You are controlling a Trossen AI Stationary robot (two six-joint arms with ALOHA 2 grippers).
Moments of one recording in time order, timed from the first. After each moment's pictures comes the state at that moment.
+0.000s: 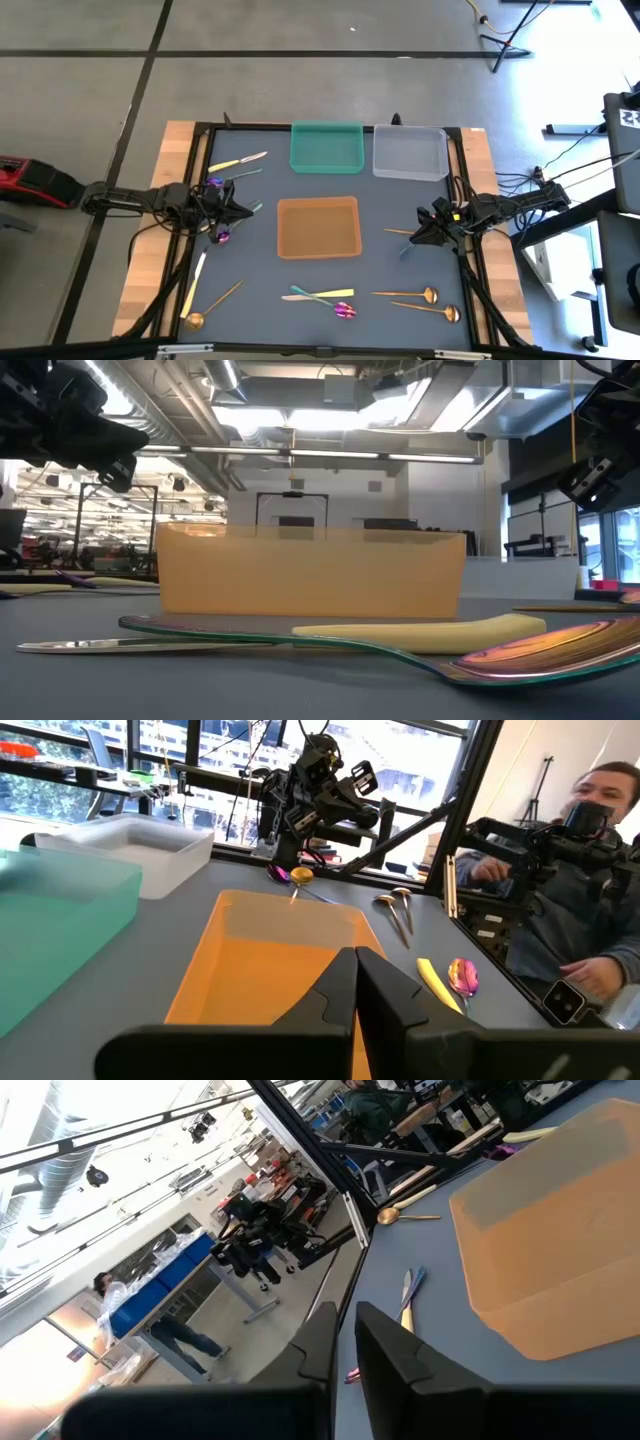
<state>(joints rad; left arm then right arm) -0.09 0.04 0.01 0.02 -0.04 -0.23 0.29 0.02 0.01 0.04 -0.17 0.73</state>
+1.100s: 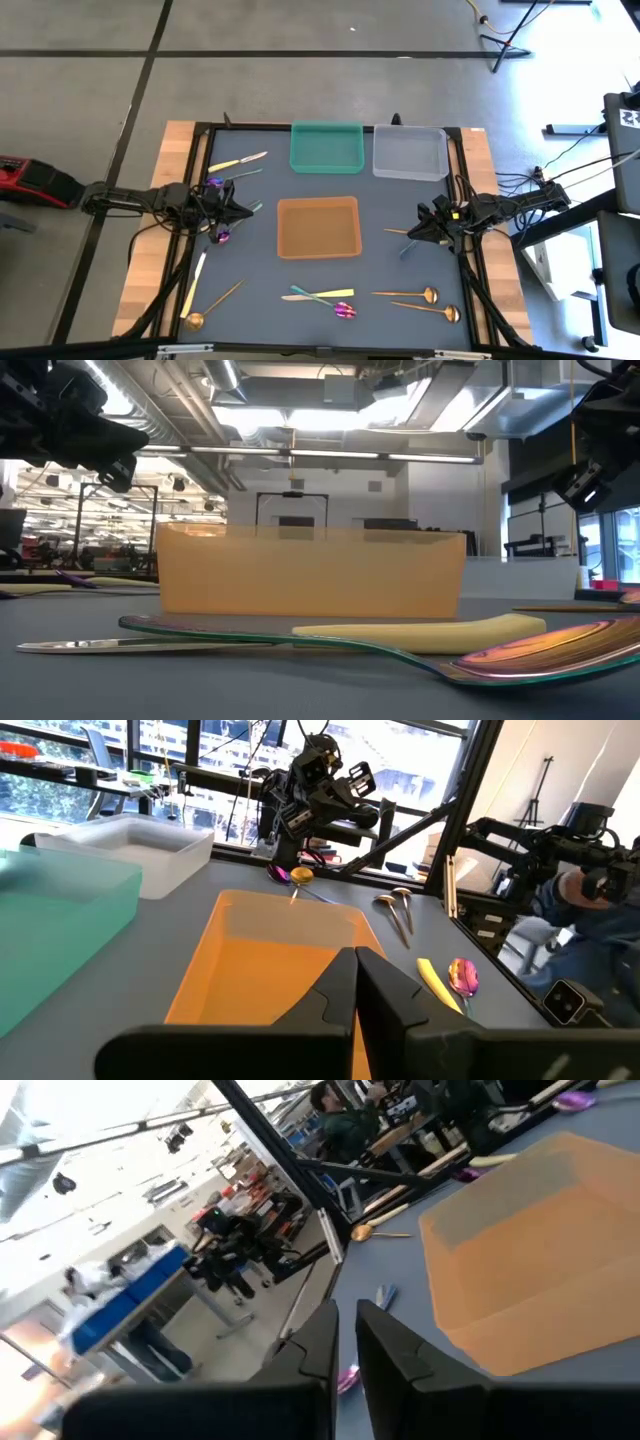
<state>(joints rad) -0.09 0.04 0.01 0.02 -0.04 -0.23 0.29 0.02 0.01 0.03 -0.08 0.68</state>
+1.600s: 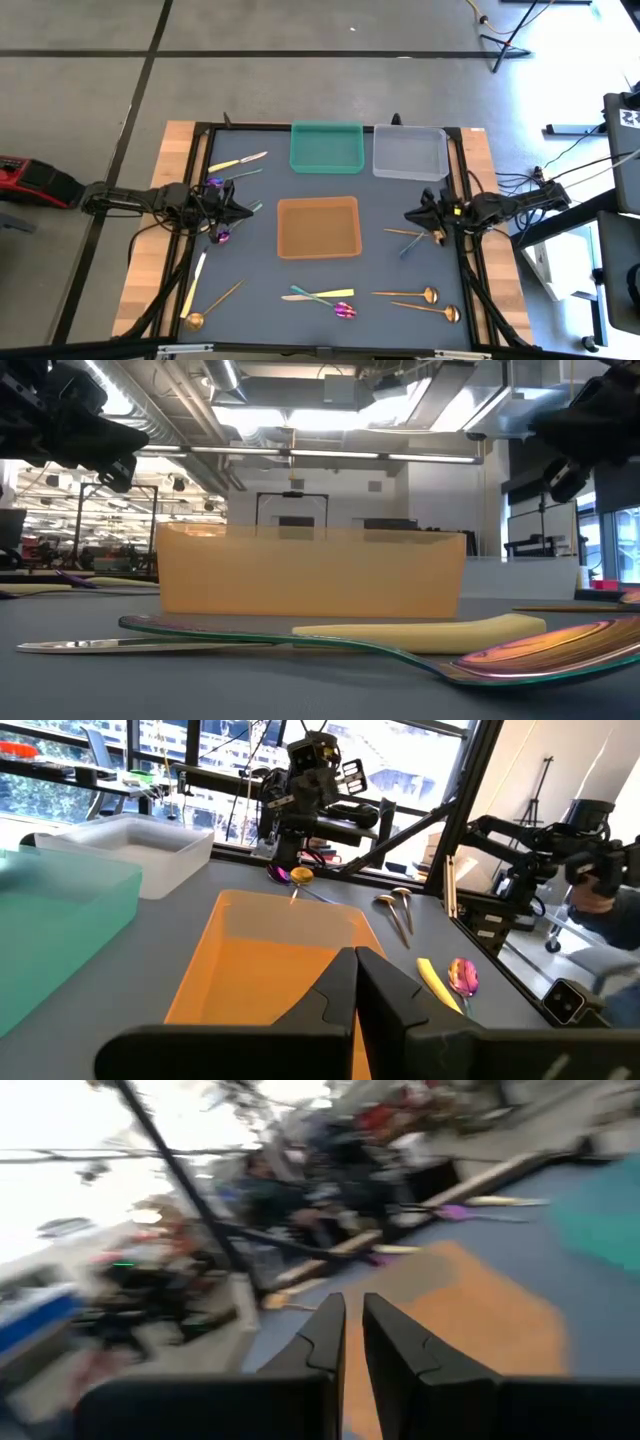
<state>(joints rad) -0.09 0.04 0.01 0.02 -0.04 -0.23 0.29 0.04 0.02 0.08 0.24 0.49</state>
